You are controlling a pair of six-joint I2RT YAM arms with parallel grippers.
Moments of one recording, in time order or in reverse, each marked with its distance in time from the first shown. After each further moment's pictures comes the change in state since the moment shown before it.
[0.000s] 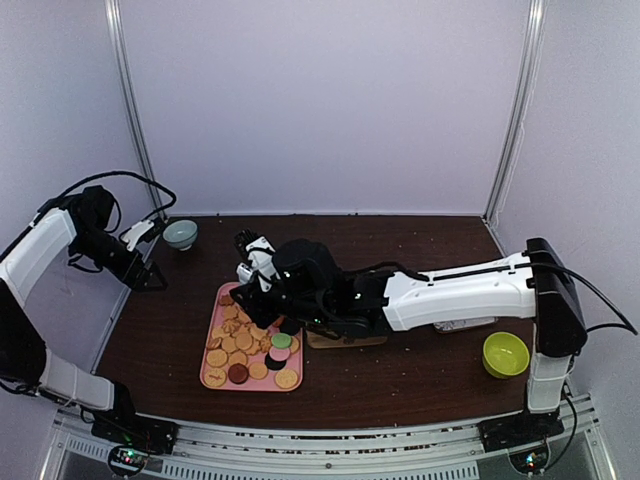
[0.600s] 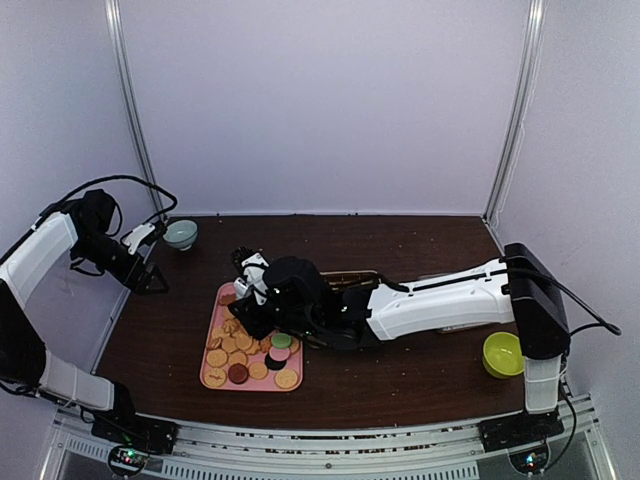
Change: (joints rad) left arm 0.001 -0.008 -0.040 0.038 -0.002 -0.004; right arm 0.000 0.082 0.003 0.031 0.016 0.026
